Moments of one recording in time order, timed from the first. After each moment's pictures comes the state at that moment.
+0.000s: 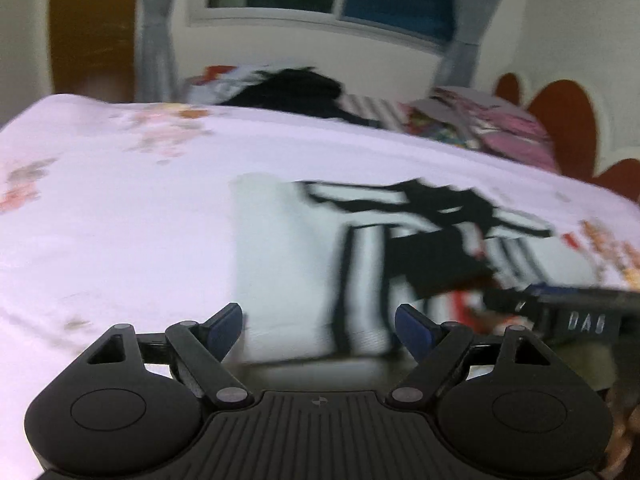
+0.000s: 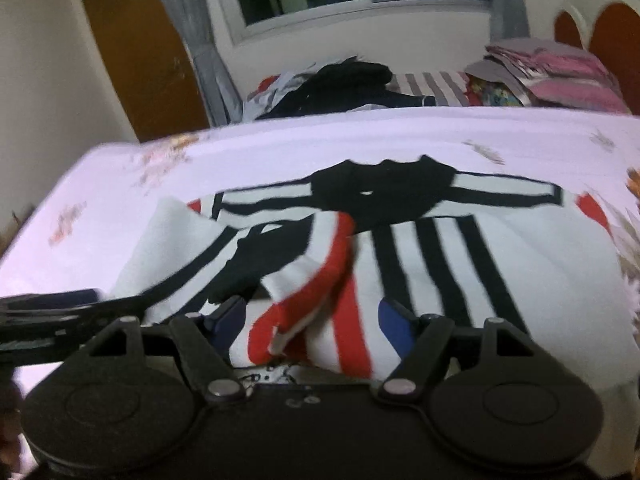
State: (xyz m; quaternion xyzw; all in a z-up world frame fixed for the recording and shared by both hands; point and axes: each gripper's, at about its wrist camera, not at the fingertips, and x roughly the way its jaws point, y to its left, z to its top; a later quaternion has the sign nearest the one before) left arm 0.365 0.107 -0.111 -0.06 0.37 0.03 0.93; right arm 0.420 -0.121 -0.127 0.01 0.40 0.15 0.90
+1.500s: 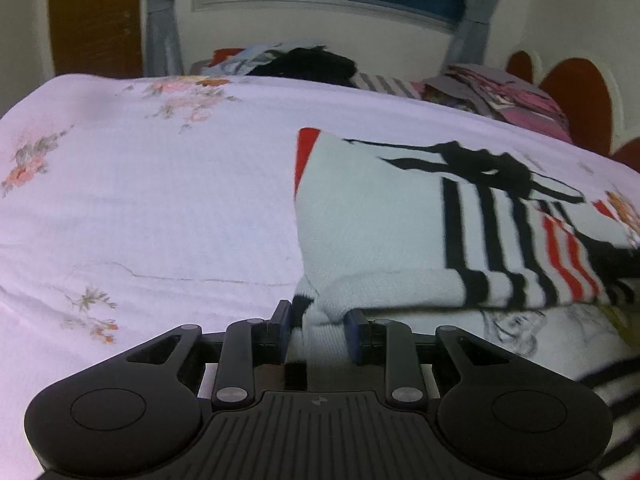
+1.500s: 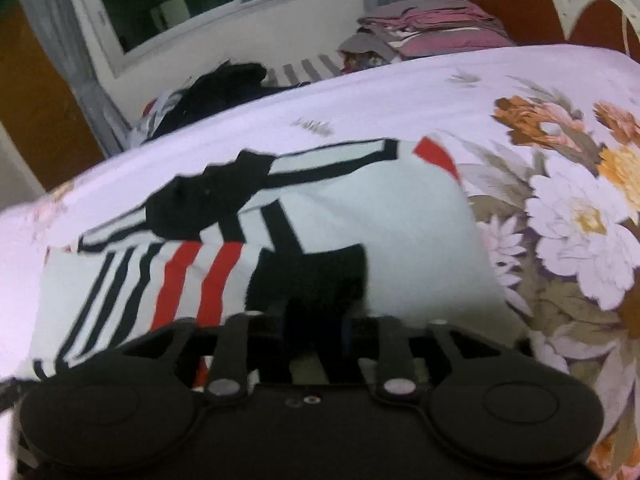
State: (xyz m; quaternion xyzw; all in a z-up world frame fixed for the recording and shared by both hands) left arm 0.369 0.127 -0.142 -0.05 0.39 0.02 0.92; right arm 0.422 -0.246 -0.131 0.12 0.41 0.00 0.91
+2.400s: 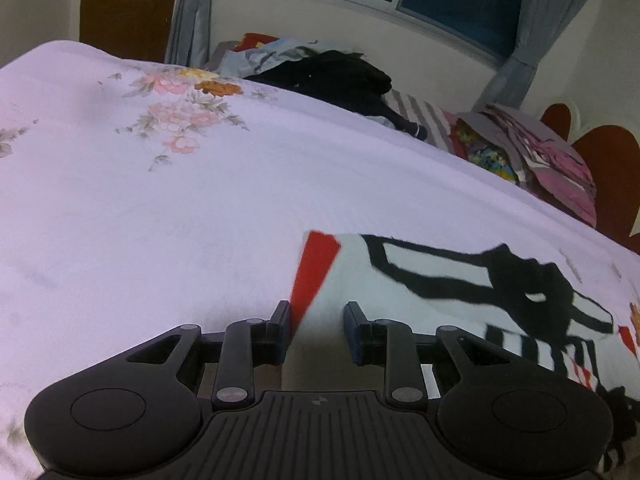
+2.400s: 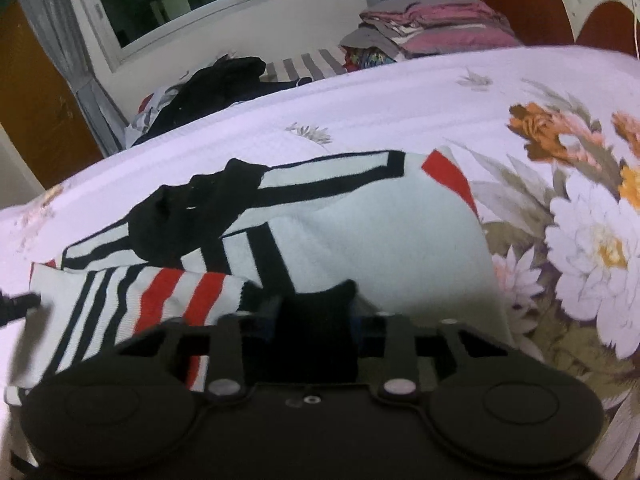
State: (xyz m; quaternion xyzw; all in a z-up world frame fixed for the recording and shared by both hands) left arm 0.504 0.145 -0.151 -0.15 0.40 0.05 0.90; right arm 0.456 -0.246 -0.146 0.09 0.42 0.00 0.90
